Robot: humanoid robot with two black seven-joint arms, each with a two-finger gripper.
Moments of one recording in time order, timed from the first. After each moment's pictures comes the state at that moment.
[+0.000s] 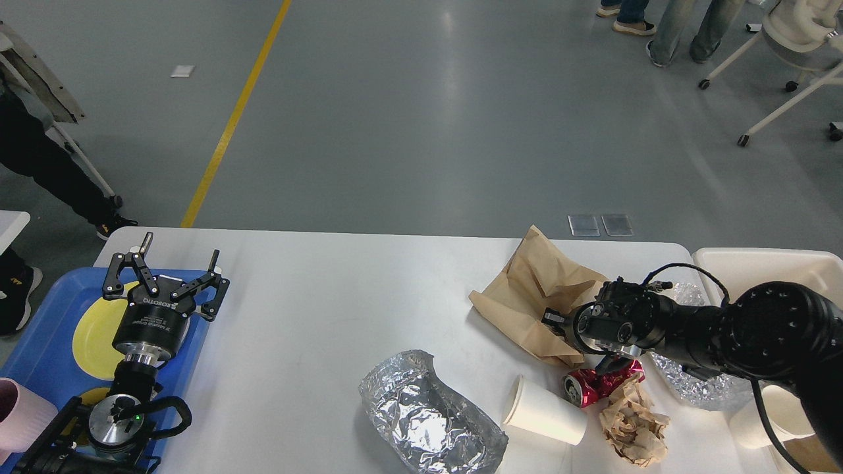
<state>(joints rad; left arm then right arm) -0.24 0.13 -1.47 -0.78 0.07 -0.63 -0.12 1.11 -0.06 -0.87 0.66 -0.07 0.02 -0.25</state>
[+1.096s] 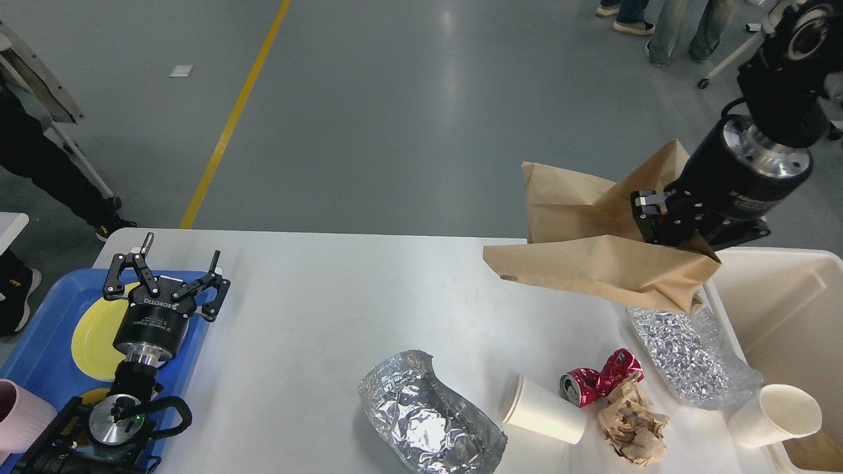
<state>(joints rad) -0.24 0.13 -1.47 -0.78 0.07 -0.63 -0.12 2.41 -0.37 -1.32 1.51 0.08 0.82 -0.22</state>
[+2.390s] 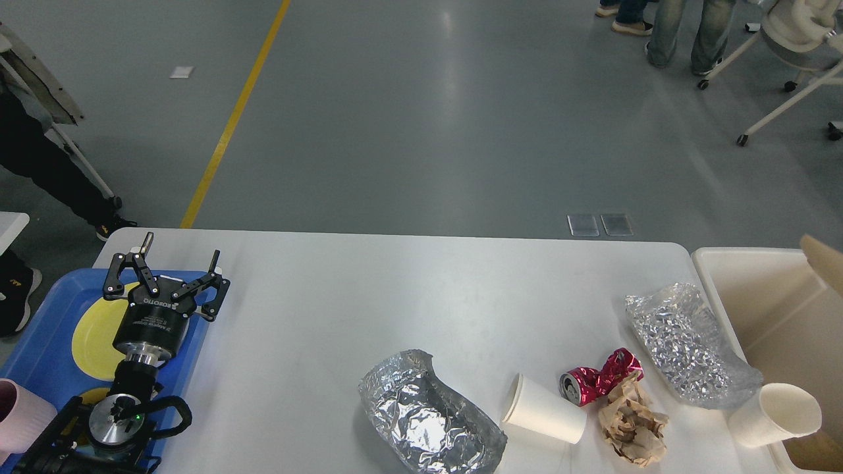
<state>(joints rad) -0.24 0.13 -1.47 -0.78 0.07 -0.63 -0.12 1.51 -0.90 -1.44 0.92 0.10 0.20 0.03</state>
